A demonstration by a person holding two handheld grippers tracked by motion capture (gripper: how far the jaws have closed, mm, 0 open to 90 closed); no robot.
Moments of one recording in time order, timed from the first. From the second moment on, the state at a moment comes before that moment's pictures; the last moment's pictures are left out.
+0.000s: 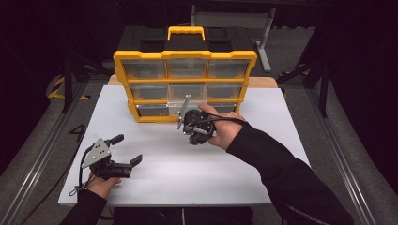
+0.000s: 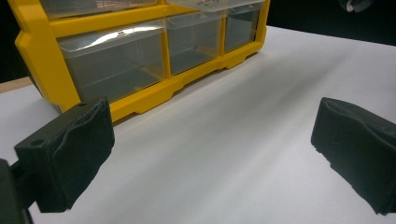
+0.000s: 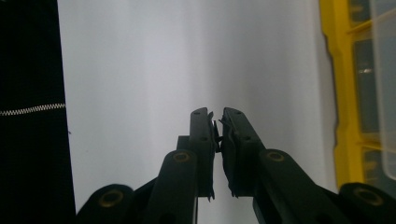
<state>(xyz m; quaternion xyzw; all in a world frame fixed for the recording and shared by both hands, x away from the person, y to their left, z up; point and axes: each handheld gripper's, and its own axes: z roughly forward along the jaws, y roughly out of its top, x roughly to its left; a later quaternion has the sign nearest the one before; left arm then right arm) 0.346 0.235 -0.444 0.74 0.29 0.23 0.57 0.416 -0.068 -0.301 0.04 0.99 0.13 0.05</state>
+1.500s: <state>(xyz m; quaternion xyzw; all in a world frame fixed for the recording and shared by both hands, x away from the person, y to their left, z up) 0.347 0.236 -0.445 0.74 0.29 0.23 0.57 0.504 -0.059 -0.217 0.11 0.97 0.17 0.11</state>
